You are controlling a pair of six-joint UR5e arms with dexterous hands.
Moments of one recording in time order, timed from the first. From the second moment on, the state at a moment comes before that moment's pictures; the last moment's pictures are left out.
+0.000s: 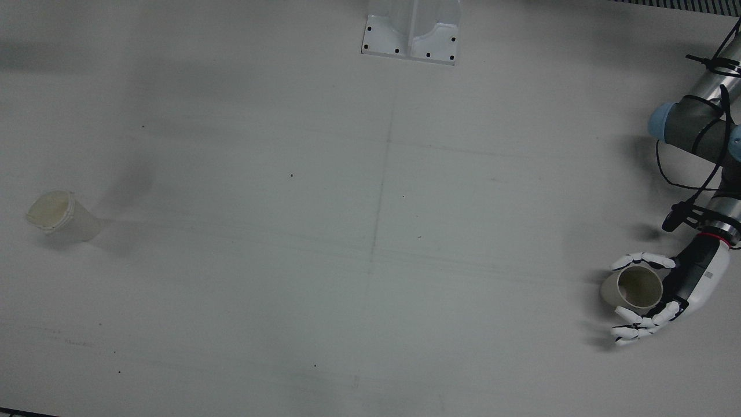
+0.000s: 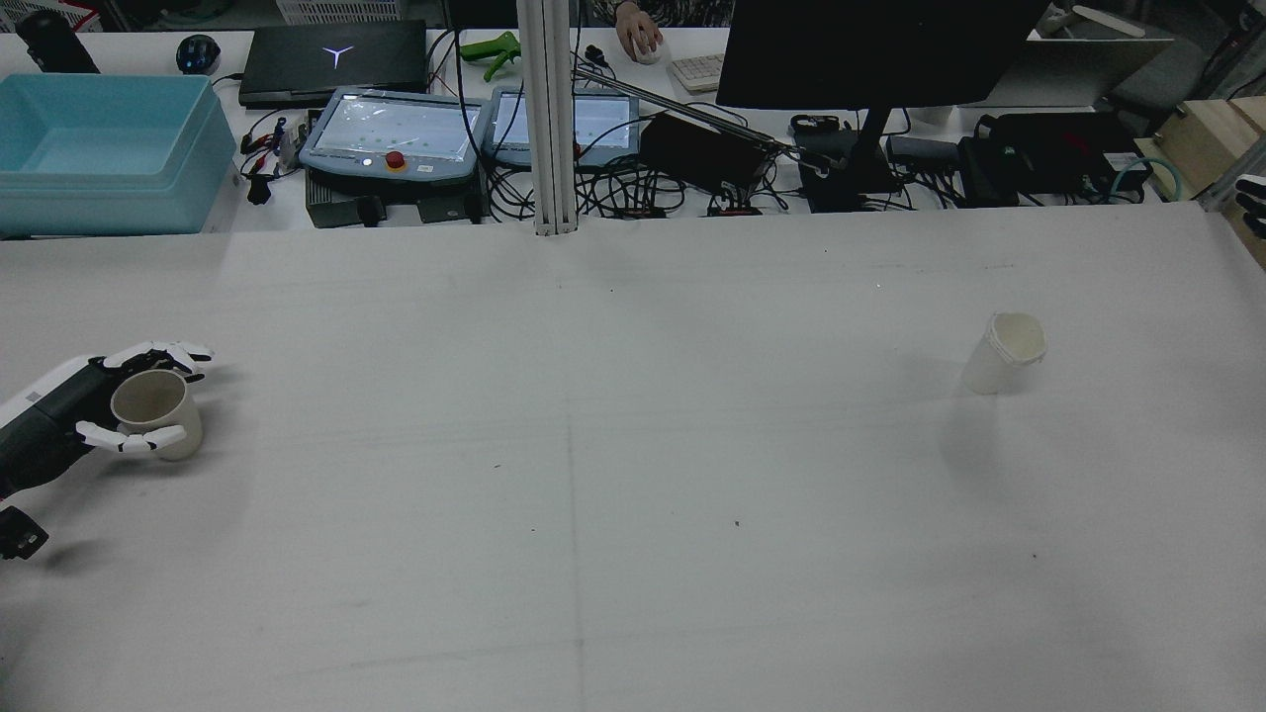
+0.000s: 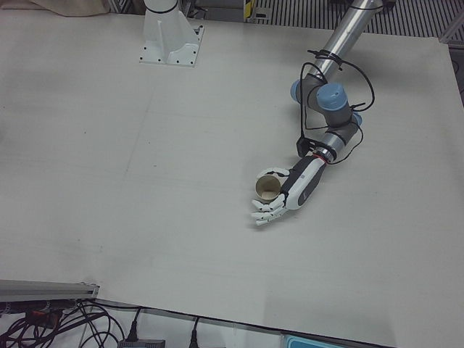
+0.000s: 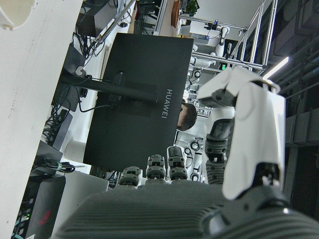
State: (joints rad) left arm -0.81 -1.65 -1.40 -0.39 1.29 0.45; right arm 1.42 -1.81 1.84 -3.10 -1.56 -0.19
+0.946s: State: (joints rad) left arm -0.82 -1.65 -1.52 -0.27 1.28 0.27; right arm 1.42 -1.76 1.66 -2.97 -1.56 -0.23
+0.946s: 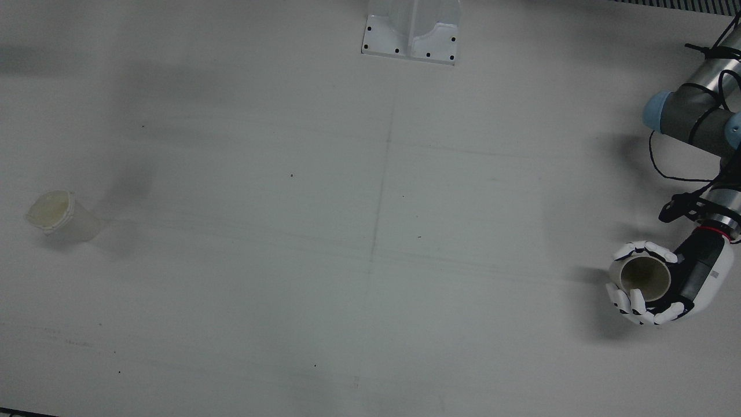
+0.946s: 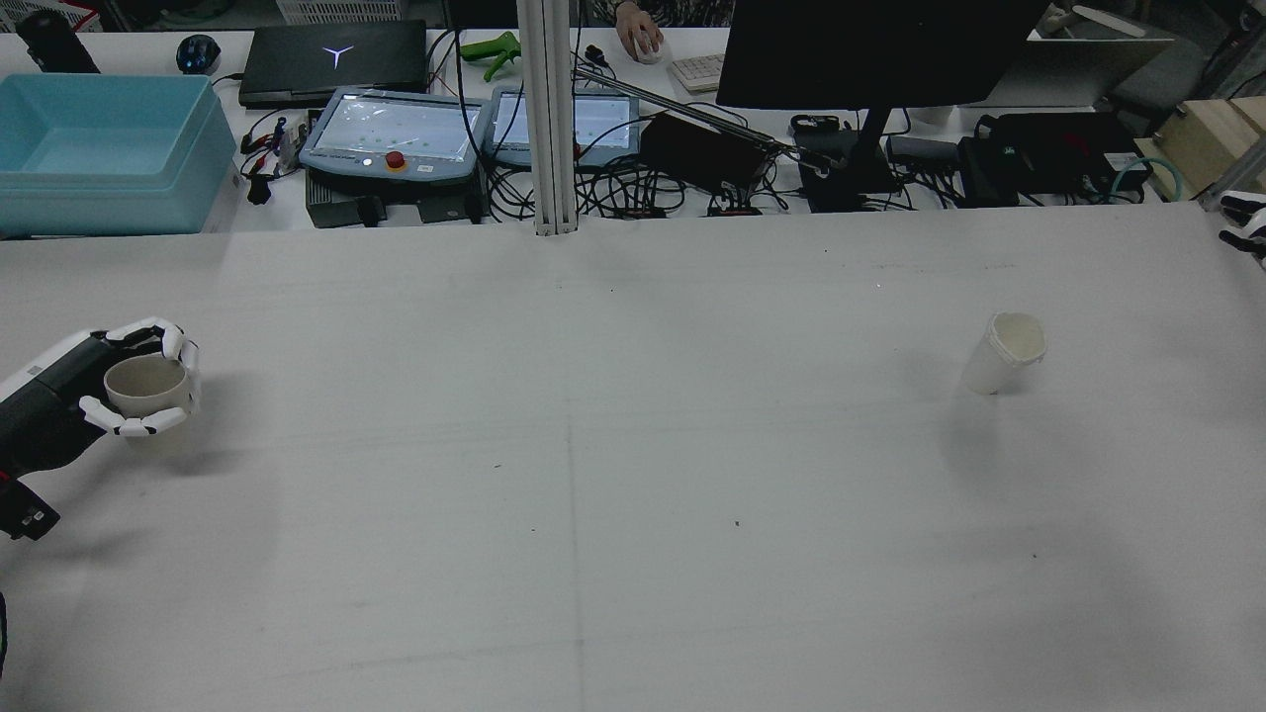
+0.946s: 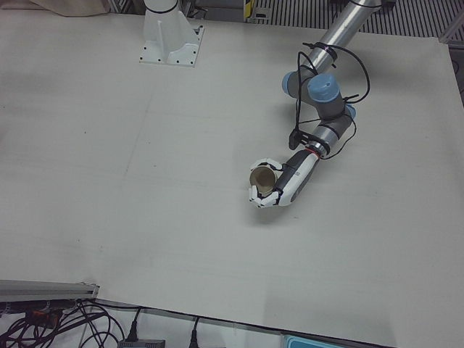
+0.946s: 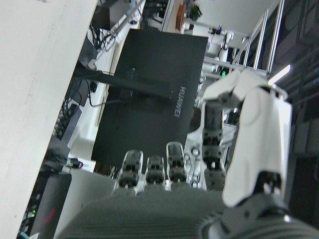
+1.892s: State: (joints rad) left arm -0.82 -1.64 -1.53 -0.30 1.24 0.21; right arm 1.17 -1.56 1.22 -2.76 -1.56 -0.41
